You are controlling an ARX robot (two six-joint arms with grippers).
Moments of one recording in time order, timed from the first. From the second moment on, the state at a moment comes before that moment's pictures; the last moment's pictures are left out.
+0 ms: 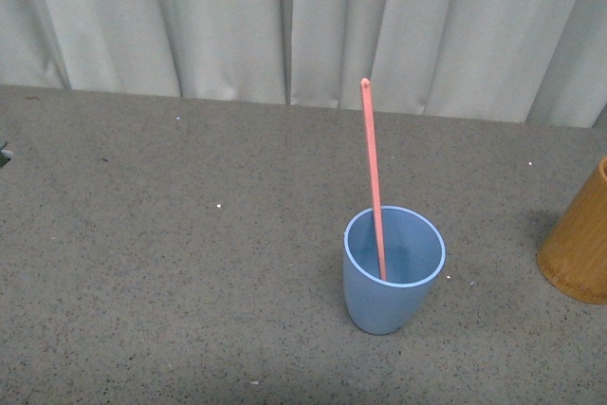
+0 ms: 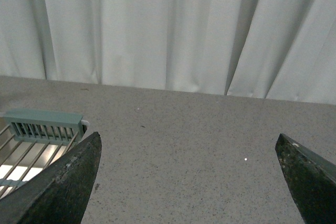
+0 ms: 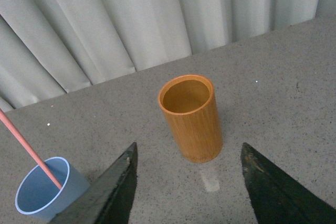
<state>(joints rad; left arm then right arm) 0.00 0.00 0.02 0.00 0.00 -0.01 0.05 0.10 0.06 -0.18 0.17 0.33</state>
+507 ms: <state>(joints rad) 0.00 0.00 0.02 0.00 0.00 -0.01 0.05 0.10 0.06 -0.18 0.17 0.34</state>
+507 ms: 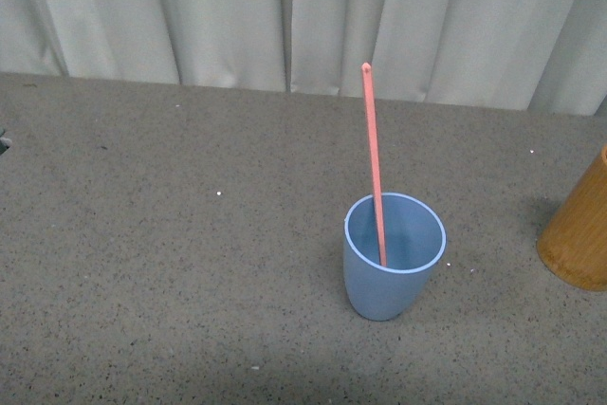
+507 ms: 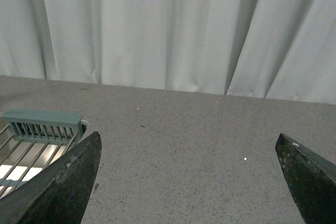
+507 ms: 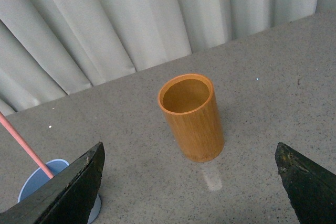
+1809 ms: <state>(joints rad) 0.00 0.00 0.02 0.00 0.00 -0.01 0.05 0.10 0.06 -0.18 0.17 0.34</state>
